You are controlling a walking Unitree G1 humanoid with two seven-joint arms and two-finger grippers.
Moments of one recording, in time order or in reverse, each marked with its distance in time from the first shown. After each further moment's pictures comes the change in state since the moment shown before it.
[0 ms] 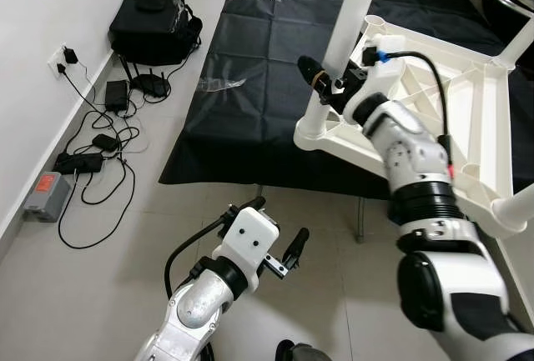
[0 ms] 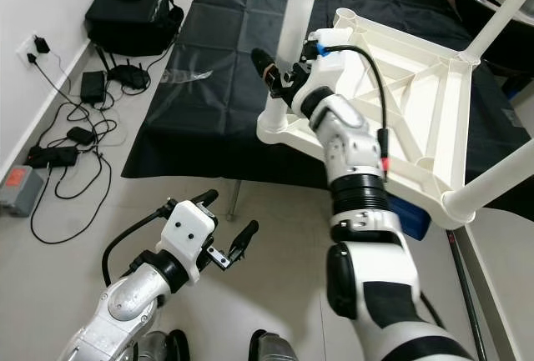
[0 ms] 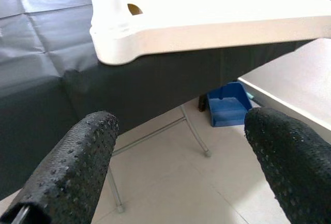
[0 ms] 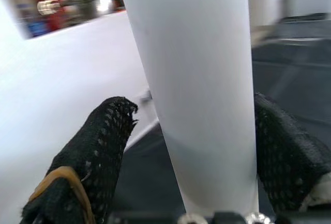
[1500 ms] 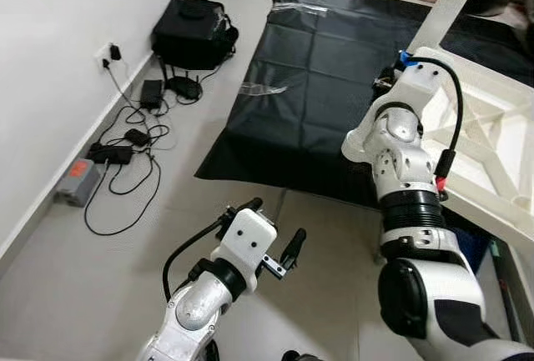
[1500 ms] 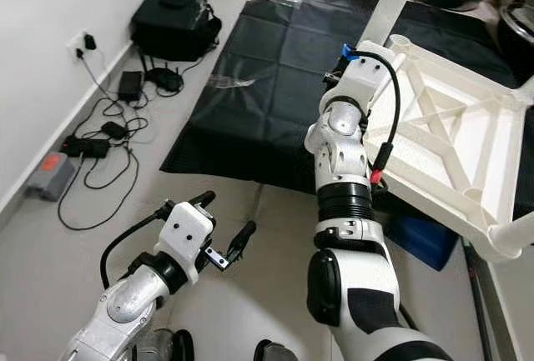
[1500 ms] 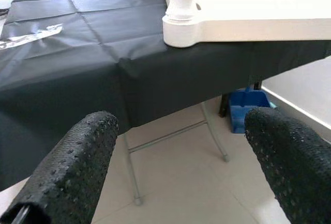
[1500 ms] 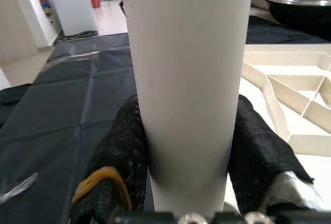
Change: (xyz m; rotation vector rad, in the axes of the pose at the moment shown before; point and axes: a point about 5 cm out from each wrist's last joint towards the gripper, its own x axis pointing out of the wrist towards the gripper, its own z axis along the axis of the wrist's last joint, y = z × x) left arm -0.001 0.000 -0.002 -0.001 0.006 0.002; right arm -0.020 -0.030 -0.011 -0.035 -0.061 -1.147
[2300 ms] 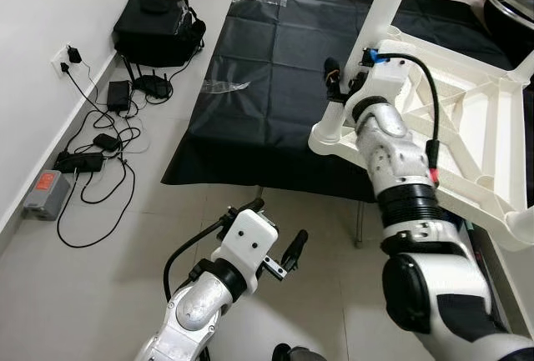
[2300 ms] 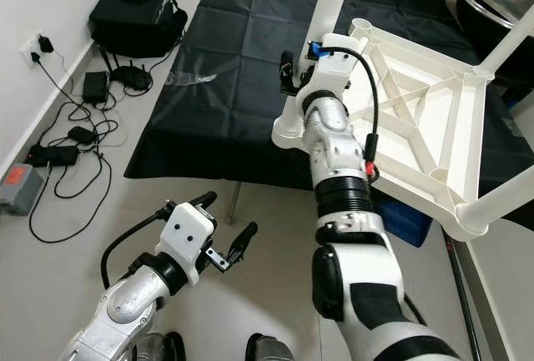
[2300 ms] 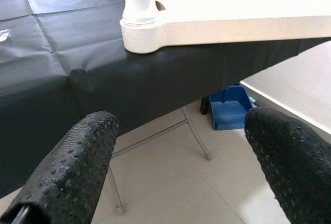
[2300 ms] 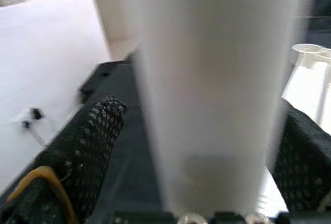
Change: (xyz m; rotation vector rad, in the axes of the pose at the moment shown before) left arm 0.000 -0.001 0.000 0.000 -0.001 -0.004; right arm -0.004 0.032 0.002 -0.009 0.008 0.573
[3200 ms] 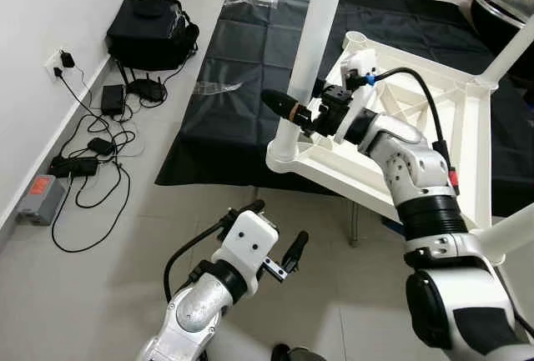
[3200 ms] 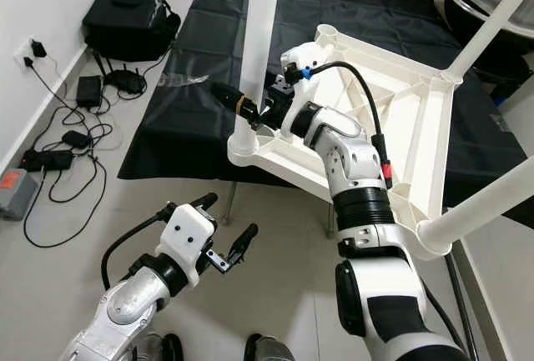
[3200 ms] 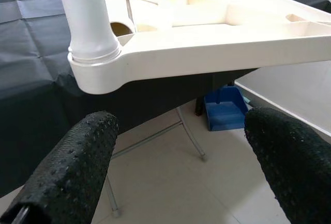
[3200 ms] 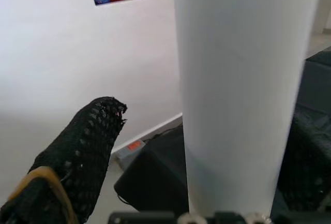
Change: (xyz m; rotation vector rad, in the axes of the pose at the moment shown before) left arm -0.001 -0.001 -0.001 -0.002 0.002 -0.005; right arm -0.025 0.027 -0.002 -0.041 0.067 0.765
